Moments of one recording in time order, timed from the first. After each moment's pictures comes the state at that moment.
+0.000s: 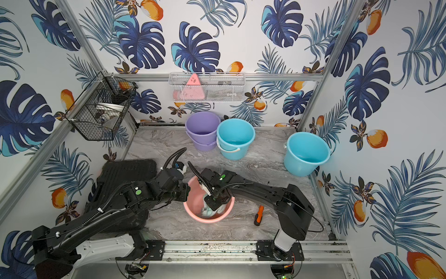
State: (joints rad) left arm -0.82 1.23 1.00 -0.83 -0.18 -0.66; right arm 0.99 1.63 1.26 -0.95 -0.06 0.22
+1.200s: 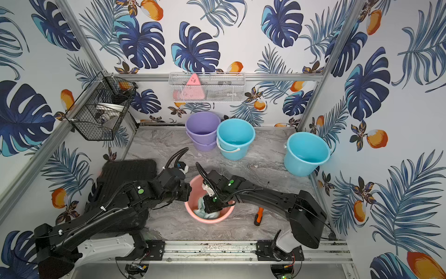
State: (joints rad) left arm -0.82 1.25 1.00 -0.81 -0.17 -0.66; right arm 0.99 1.54 1.10 -0.73 -0.31 0.62
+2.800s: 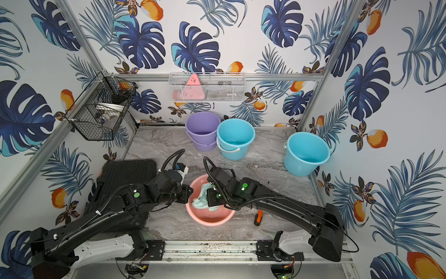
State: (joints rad) left arm -0.84 1.20 0.97 -0.77 -0.12 -0.68; right arm 1.05 1.32 1.14 -0.72 -0.07 0.79
